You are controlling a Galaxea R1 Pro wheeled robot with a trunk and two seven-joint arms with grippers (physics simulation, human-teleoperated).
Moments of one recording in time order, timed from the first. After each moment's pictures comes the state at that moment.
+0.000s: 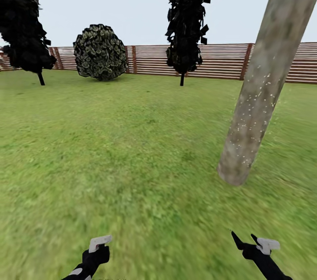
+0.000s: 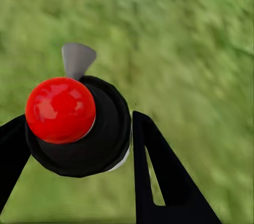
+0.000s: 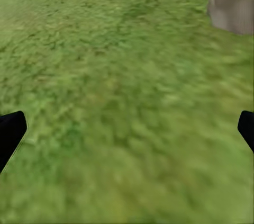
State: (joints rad) left arm -0.55 0.03 -0.66 -0.02 0.84 -0.36 -0.07; right arm -0.46 -0.29 0.13 -0.07 -0.70 -0.62 0.67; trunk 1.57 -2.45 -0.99
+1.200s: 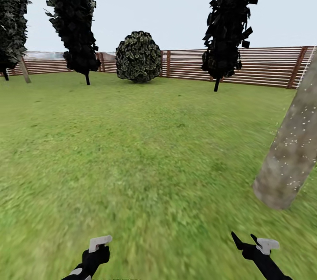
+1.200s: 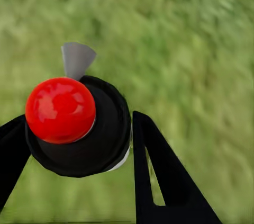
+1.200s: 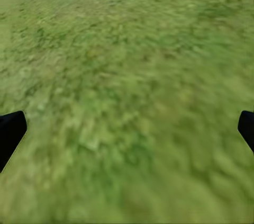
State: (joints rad) left arm -0.55 0.03 -0.66 -0.02 0.84 -0.36 -0.07; right arm -0.46 -0.29 0.13 -0.07 -0.70 -0.62 0.66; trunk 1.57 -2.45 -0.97
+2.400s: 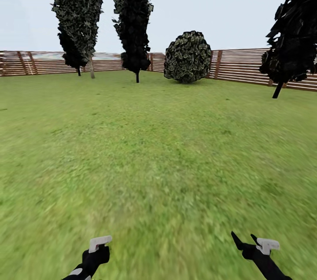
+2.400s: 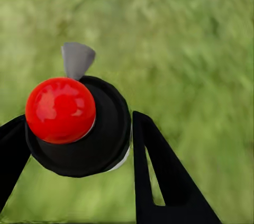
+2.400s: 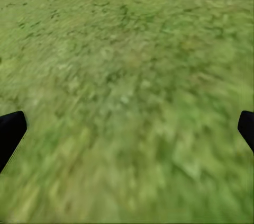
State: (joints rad) left arm -0.55 0.03 -0.66 -0.02 0.84 -0.36 -0.07; right arm -0.46 -0.29 0.13 -0.07 -0.70 -0.62 0.66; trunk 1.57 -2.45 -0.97
